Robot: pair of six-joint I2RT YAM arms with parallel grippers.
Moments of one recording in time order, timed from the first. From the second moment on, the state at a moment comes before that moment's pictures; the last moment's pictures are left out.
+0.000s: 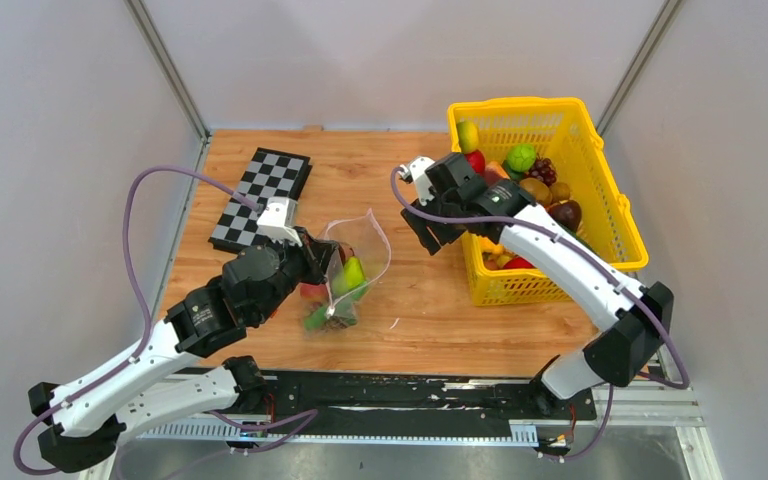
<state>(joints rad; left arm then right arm) -0.99 0.71 0.89 -0.41 -0.49 -0.53 0.71 1.52 1.52 -0.92 0.07 -0.08</state>
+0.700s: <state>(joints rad) -0.99 0.78 0.91 -0.38 -0.34 -0.50 0.71 1.16 1.33 -0.54 -0.43 -0.02</state>
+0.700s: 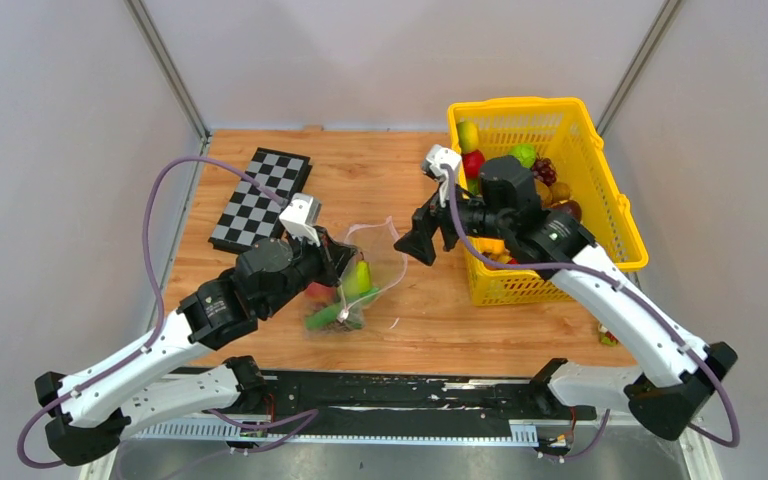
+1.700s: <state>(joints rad) -0.99 0.78 1.09 -0.42 -0.05 -0.33 0.71 1.25 1.35 -0.43 -0.44 -0.05</state>
